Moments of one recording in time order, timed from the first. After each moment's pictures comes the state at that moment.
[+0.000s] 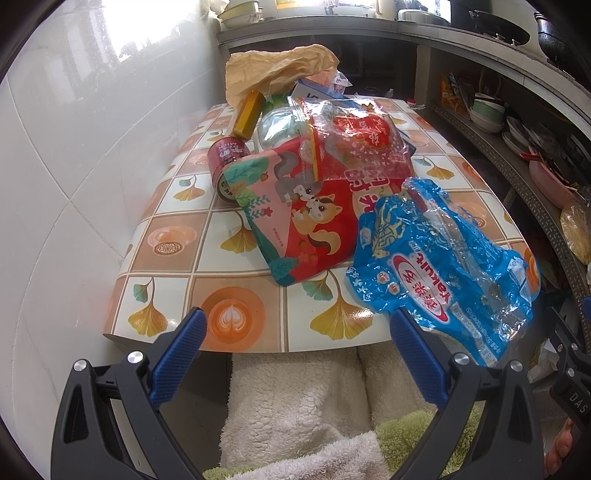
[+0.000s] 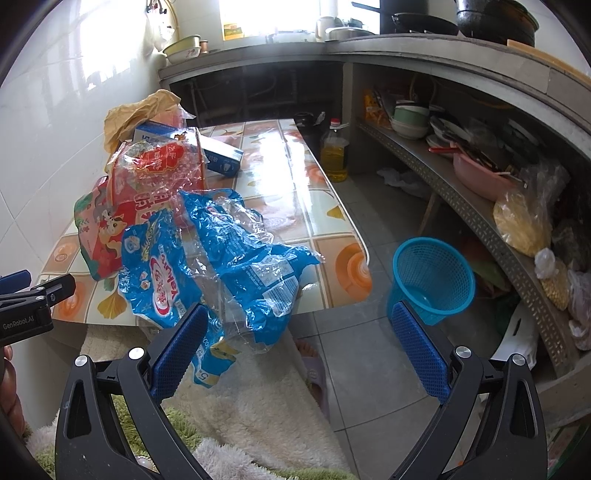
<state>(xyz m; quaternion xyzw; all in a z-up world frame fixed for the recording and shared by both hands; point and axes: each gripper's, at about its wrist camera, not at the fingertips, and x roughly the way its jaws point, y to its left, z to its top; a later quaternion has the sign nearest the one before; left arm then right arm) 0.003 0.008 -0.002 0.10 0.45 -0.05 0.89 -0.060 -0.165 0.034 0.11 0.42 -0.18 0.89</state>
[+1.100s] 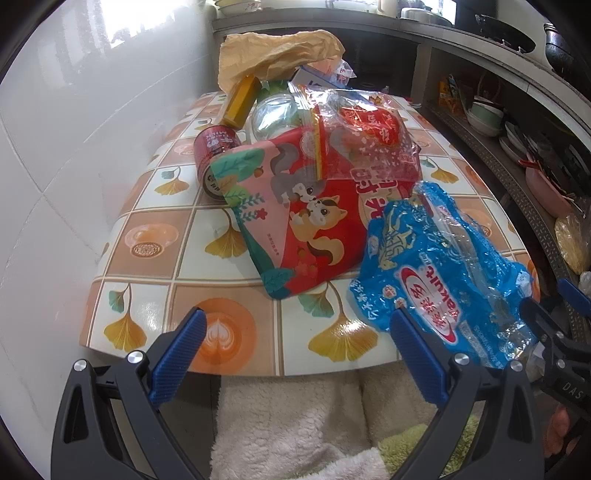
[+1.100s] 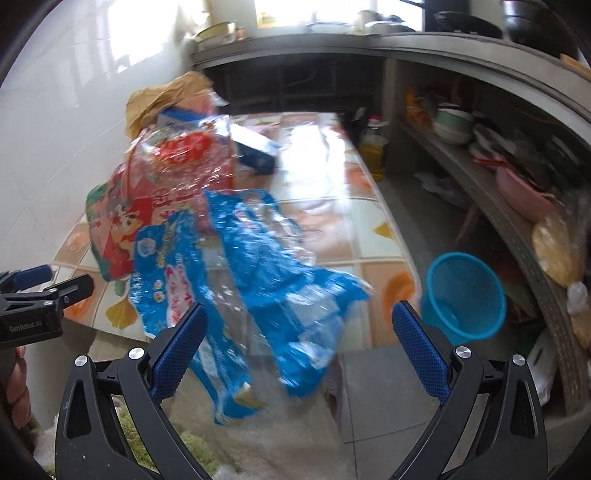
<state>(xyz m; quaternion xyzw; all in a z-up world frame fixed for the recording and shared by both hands) 0.035 0.018 -0.019 0.07 0.46 -0.08 0.88 0.002 -0.163 0.016 0.10 0.45 -0.06 0.88</state>
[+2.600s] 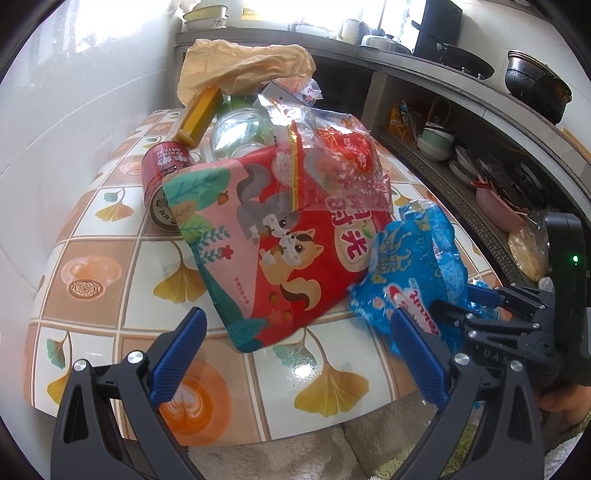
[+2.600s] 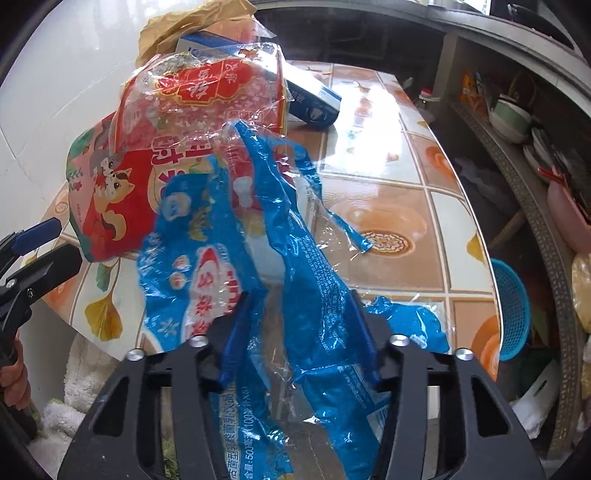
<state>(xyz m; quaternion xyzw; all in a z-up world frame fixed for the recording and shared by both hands) 0.068 0.036 -0.038 0.01 0.42 -0.20 0.89 0.056 -0.138 -0.020 0.05 0.52 -0.04 0.85</state>
